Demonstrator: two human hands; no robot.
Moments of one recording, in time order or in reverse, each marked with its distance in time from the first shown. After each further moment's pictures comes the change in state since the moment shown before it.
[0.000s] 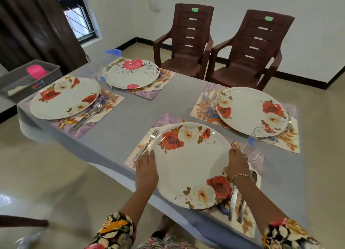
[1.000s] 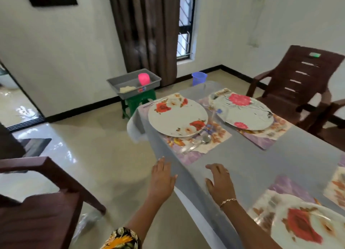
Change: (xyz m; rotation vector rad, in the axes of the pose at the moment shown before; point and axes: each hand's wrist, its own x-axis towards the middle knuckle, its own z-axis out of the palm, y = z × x) left_hand 0.027 -0.288 -0.135 -0.146 0.131 -0.280; right_hand -0.004 -0.416 0.035 0.410 0.225 -0.811
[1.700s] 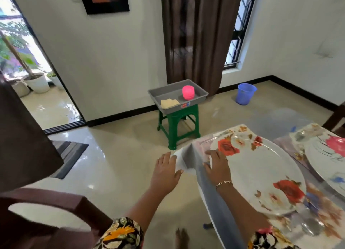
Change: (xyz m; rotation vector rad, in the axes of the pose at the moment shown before) left_hand 0.208 -0.224 -0.109 0.144 -0.029 -0.166; right_hand 0.294 -0.182 0.165 0.229 -0.135 0.004
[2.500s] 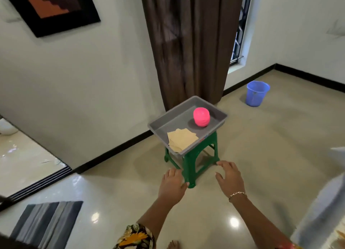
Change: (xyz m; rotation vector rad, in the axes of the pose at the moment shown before) left_hand 0.406 -0.186 -0.037 -0.013 -0.271 0.039; right_hand 0.373 -0.064 0.150 0.055 0.017 0.301
